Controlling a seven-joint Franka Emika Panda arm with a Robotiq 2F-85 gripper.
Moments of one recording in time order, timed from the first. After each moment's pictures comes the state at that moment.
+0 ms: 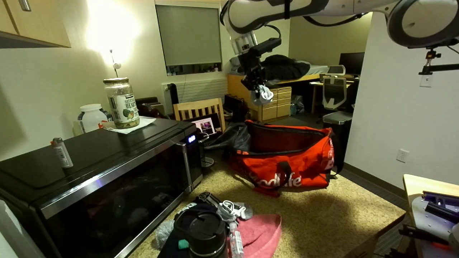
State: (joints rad) arm 0.07 0.66 -0.11 -0.93 -0.17 1.36 0.21
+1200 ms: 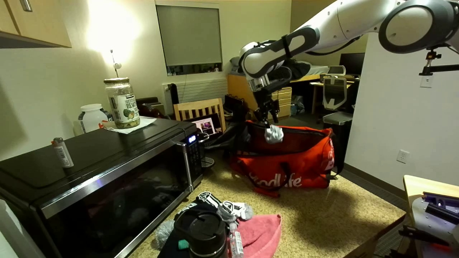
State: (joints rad) arm -0.07 0.70 -0.11 -1.22 -0.09 1.63 0.21
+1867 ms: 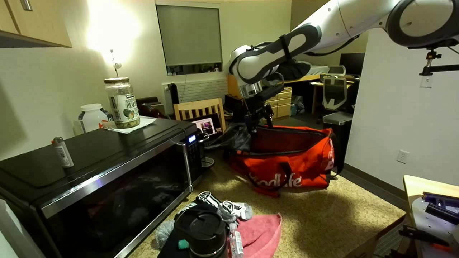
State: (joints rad) arm 0.01 0.65 -0.06 -1.33 -0.09 1.70 0.21
